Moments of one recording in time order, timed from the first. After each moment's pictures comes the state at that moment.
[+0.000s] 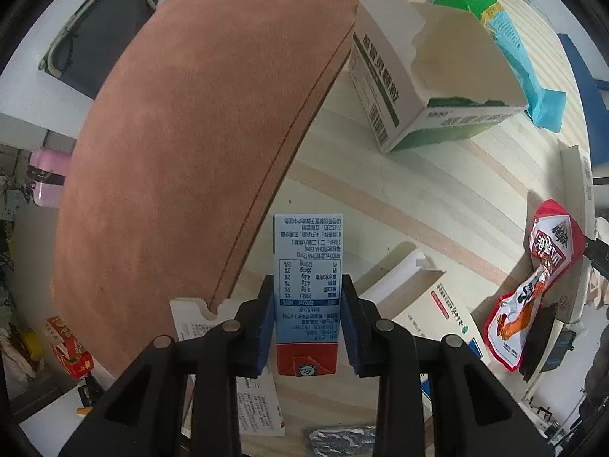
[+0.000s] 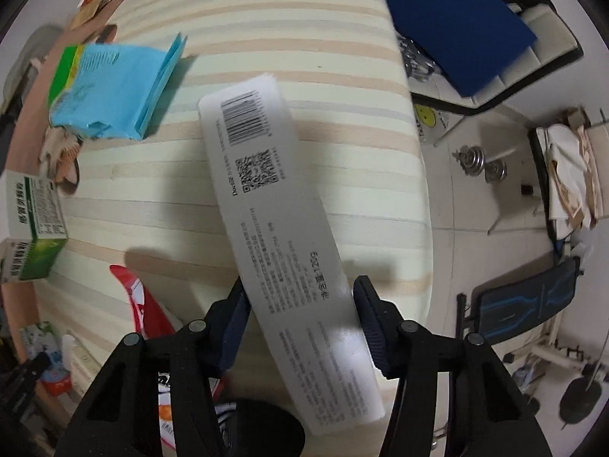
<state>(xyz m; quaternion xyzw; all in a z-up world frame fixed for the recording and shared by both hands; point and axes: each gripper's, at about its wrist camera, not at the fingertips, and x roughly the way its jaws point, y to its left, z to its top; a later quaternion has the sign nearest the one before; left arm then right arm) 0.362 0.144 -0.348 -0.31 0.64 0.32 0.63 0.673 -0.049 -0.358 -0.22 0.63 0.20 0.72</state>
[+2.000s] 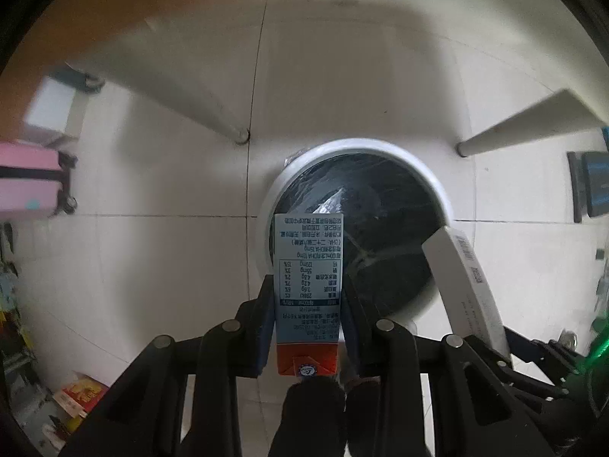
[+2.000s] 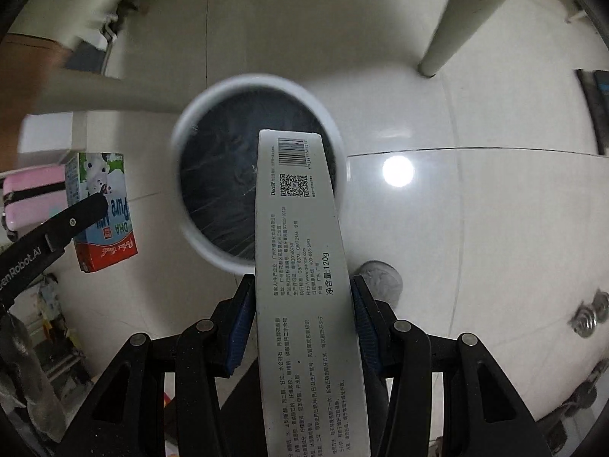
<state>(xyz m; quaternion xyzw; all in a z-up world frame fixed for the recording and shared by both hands) 0.040 -0.021 -0.702 -0.19 0.70 0.20 0.66 0.076 -0.215 -0.768 -0.09 0.77 0.21 0.59</state>
